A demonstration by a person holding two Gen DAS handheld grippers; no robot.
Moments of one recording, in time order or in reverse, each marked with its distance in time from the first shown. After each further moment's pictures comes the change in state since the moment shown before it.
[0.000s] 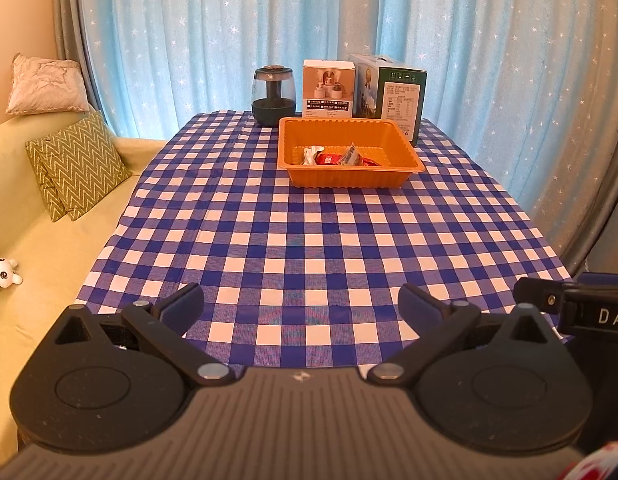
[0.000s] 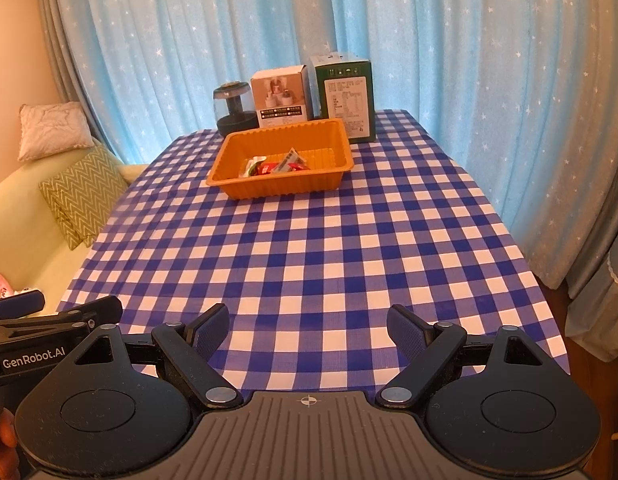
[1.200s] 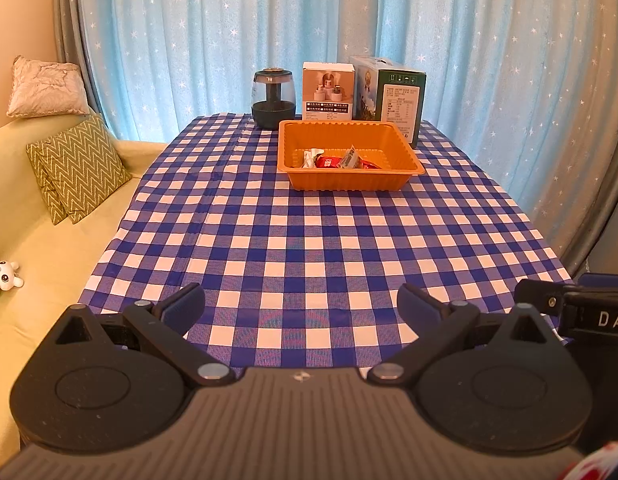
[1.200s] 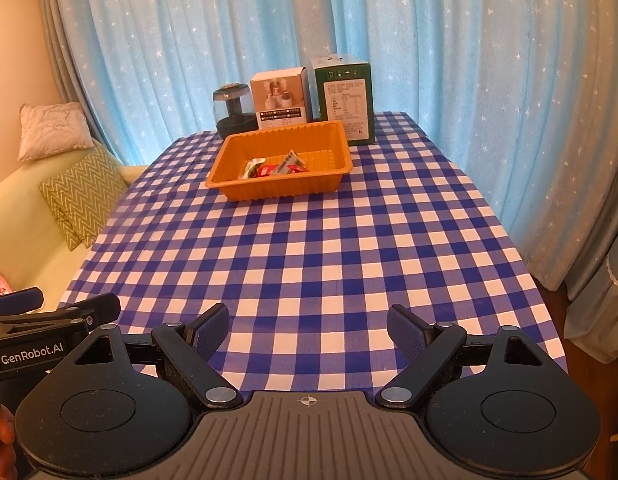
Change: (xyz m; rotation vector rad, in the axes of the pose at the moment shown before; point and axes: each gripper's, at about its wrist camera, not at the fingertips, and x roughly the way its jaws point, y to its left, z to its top) left arm -0.001 -0.002 0.003 0.003 -0.004 0.003; right arm -0.001 -0.003 0.003 -0.001 -0.001 0.001
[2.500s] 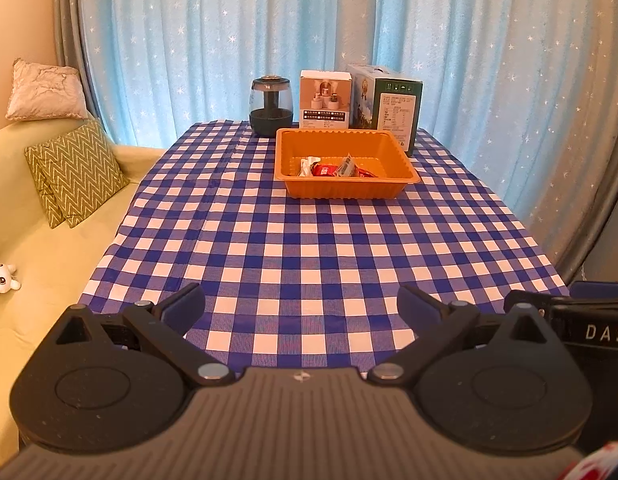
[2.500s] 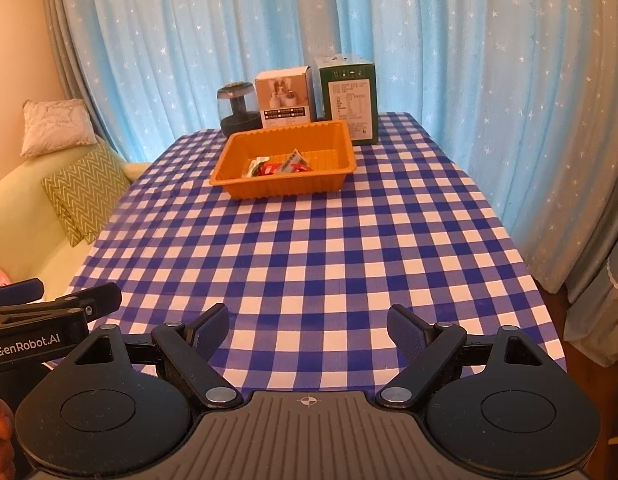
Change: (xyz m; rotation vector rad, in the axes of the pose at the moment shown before) left arm -0.007 0.000 0.003 -0.002 -0.022 -0.011; right arm -0.002 0.003 0.000 -0.010 0.000 0.003
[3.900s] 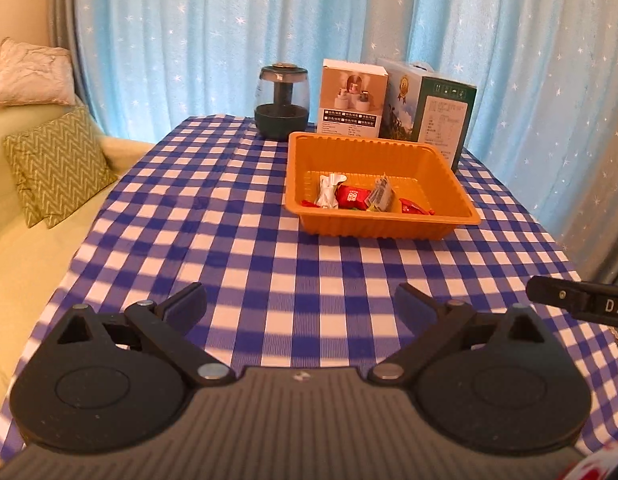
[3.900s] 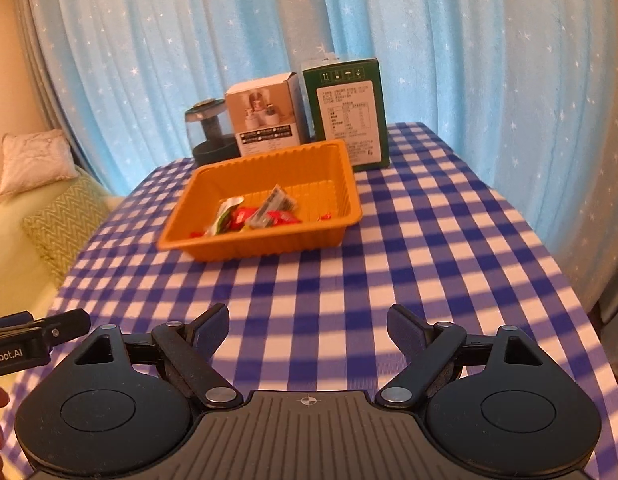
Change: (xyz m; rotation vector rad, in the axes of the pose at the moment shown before) left arm 0.155 0.028 0.056 -0.065 0.009 -0.001; right arm 0.160 -0.040 0.079 0.055 -0.043 0.038
